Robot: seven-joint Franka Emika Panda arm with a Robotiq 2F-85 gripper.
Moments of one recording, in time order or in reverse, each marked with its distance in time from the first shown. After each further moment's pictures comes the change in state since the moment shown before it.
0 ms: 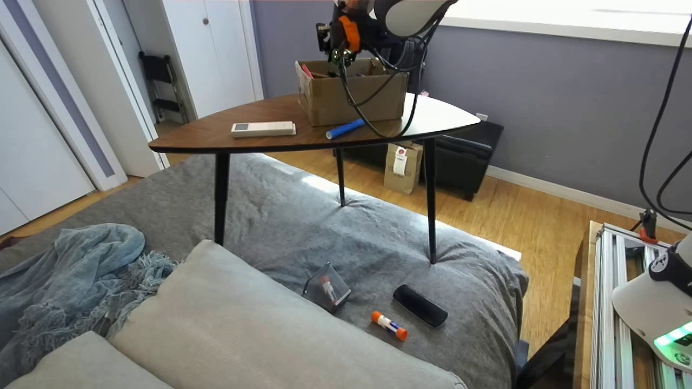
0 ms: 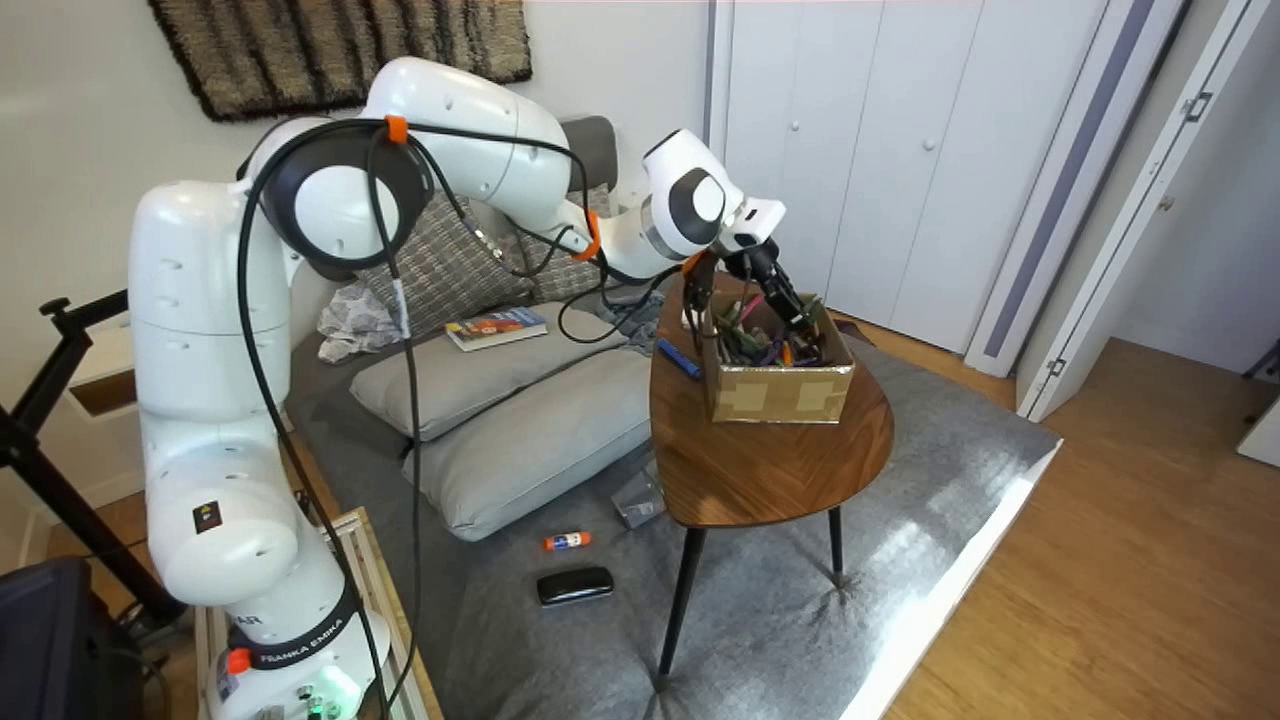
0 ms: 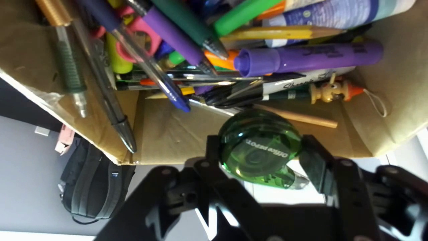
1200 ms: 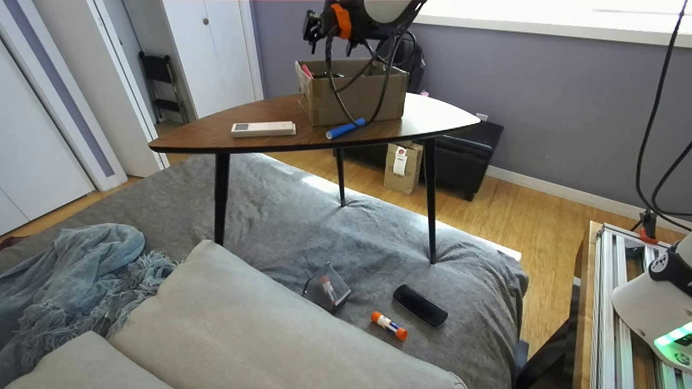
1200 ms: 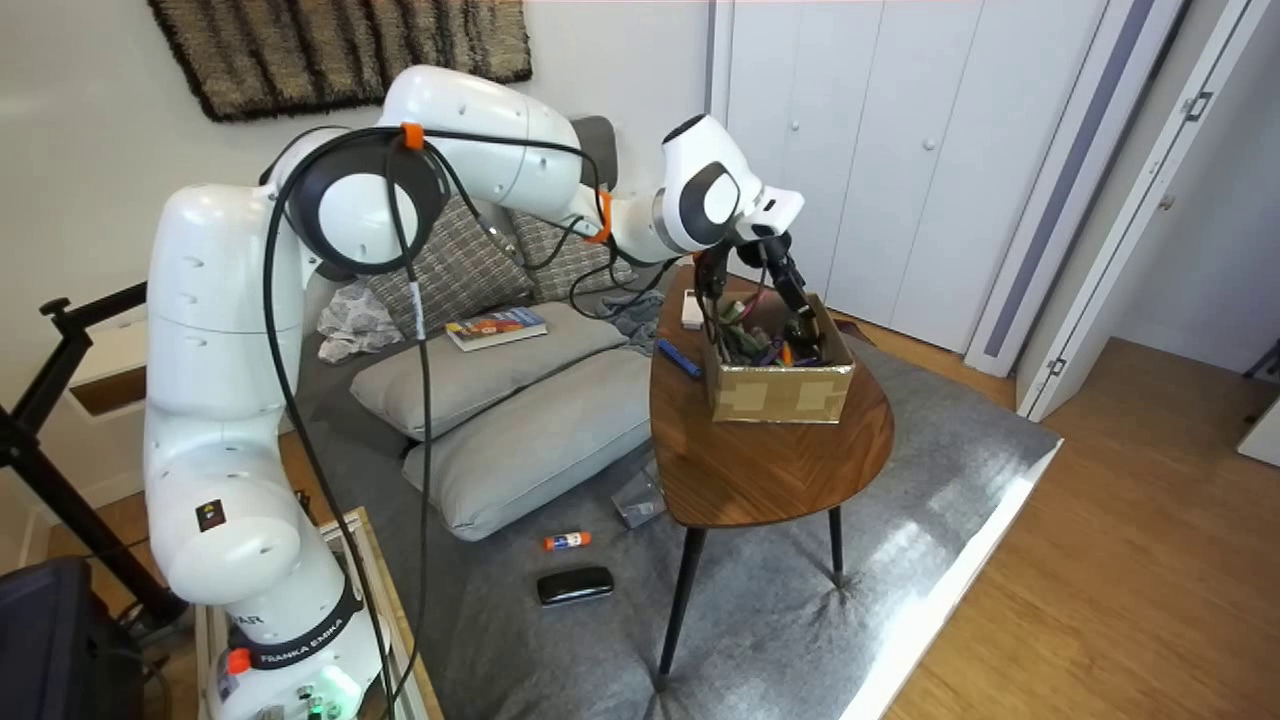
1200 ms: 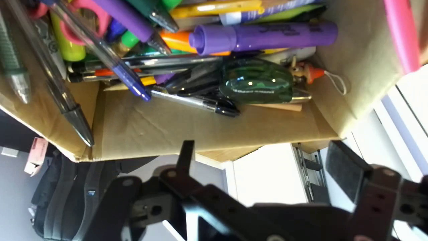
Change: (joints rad) arm 0.025 0.050 -0.038 0.092 0.235 0.024 -0.179
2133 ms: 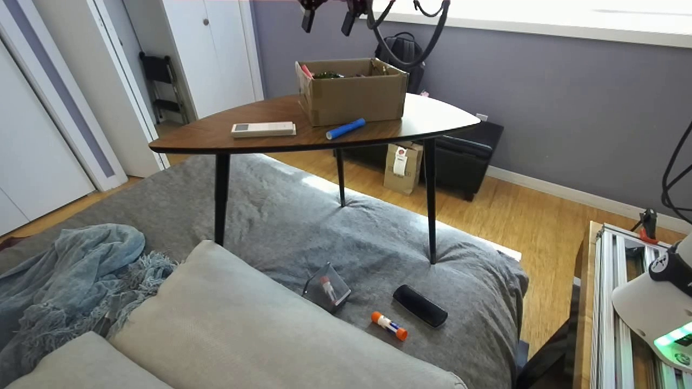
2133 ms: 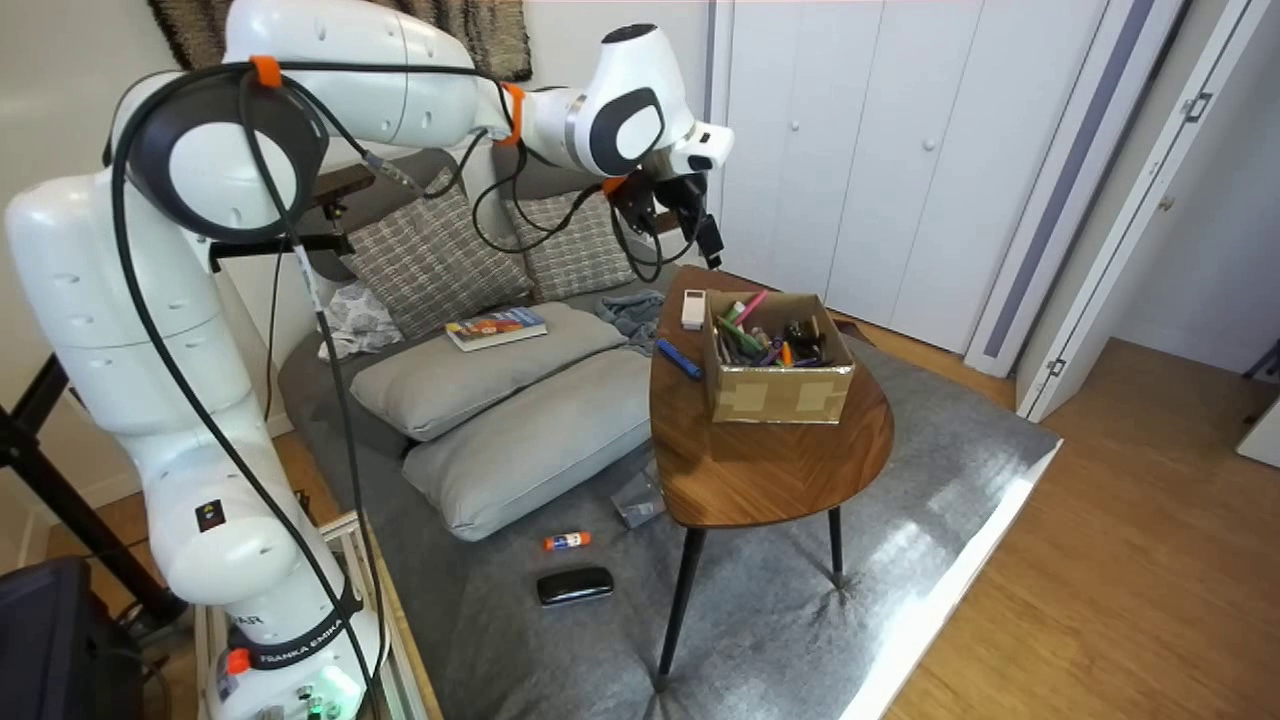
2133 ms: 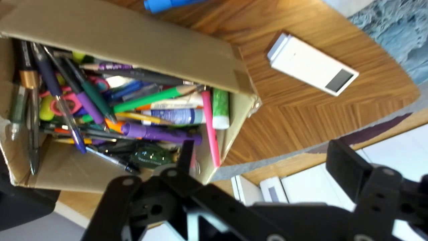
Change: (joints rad) arm 0.002 -0.308 0.166 -0.175 0.426 -0.261 -0.563
